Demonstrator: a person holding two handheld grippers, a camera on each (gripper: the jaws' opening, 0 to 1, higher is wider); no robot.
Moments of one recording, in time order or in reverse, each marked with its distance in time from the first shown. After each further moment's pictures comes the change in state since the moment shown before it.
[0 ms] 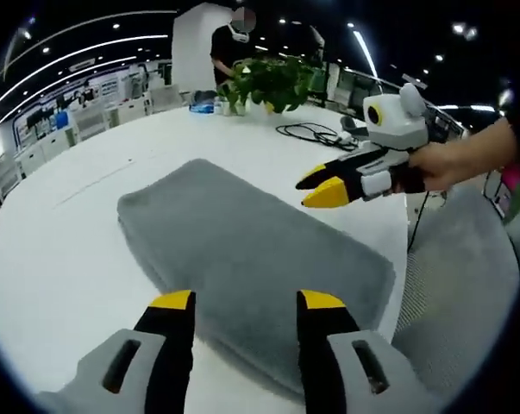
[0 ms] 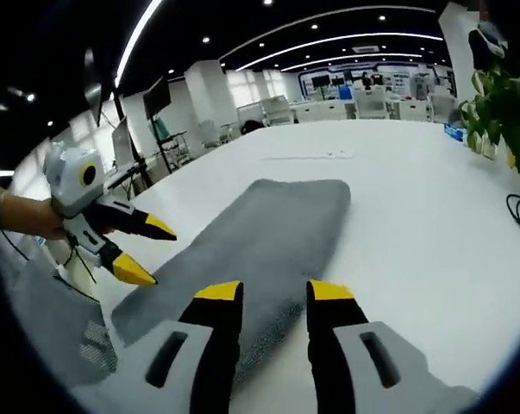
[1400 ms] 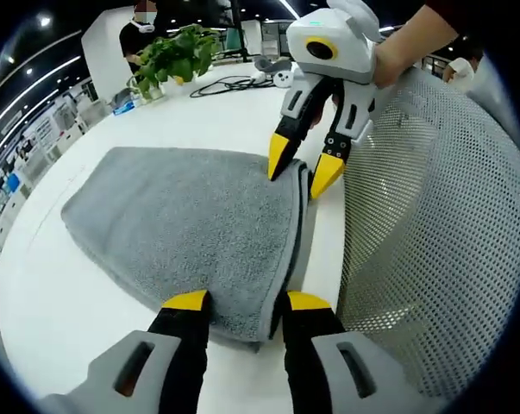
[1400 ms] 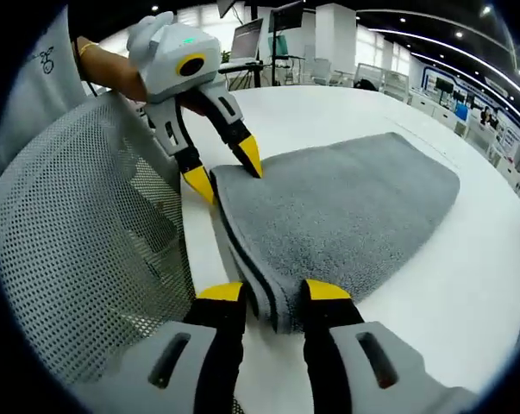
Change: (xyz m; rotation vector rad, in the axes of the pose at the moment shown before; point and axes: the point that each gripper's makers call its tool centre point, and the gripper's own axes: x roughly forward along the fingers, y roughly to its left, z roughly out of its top) left arm -0.011 -0.061 -0.068 0.320 0.151 -0.115; right arm -0.037 0.085 -0.096 -0.562 0.287 0.281
